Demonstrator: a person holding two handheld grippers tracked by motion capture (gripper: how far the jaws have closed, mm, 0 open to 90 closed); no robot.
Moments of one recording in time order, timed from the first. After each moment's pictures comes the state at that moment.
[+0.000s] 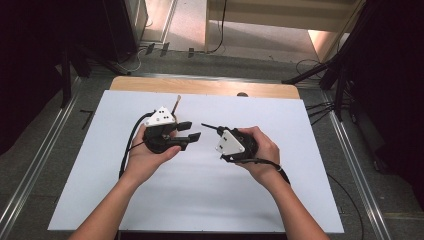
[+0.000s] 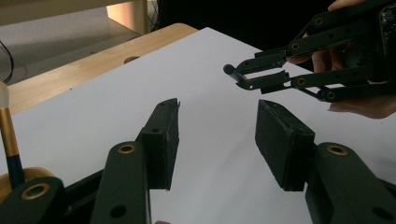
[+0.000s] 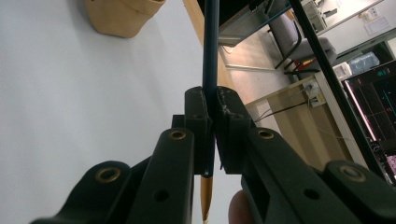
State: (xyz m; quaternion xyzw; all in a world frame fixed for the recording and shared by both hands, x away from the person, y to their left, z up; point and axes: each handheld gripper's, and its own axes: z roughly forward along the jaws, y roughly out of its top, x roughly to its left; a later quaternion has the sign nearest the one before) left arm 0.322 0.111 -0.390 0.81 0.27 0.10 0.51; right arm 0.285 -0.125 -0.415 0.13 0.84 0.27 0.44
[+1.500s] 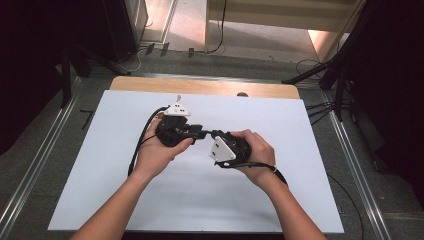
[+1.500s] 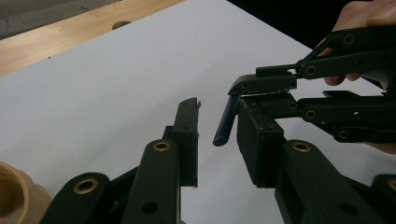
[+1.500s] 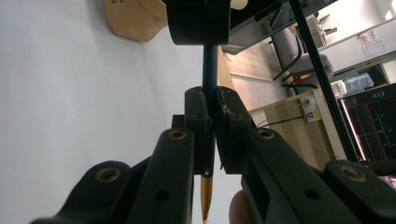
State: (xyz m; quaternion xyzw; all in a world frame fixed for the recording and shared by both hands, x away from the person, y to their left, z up) left arm 0.335 0.082 -0.385 0.84 0.30 0.06 0.44; right arm 0.279 -0.110 -0.421 0.09 0.85 0.25 0.45
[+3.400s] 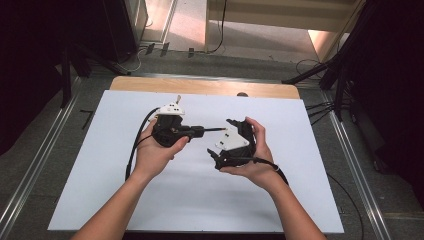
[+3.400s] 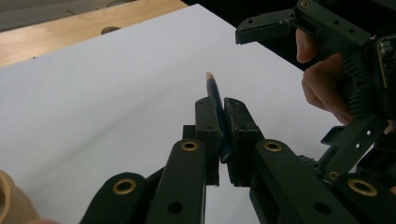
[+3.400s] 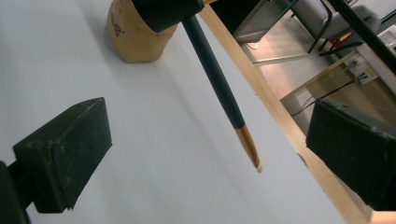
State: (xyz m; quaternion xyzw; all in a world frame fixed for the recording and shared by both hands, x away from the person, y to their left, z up) left arm 0.333 0.093 -0.384 0.82 0.31 0.03 0.48; right arm 0.285 -0.123 -0.418 0.21 0.84 0.34 0.36
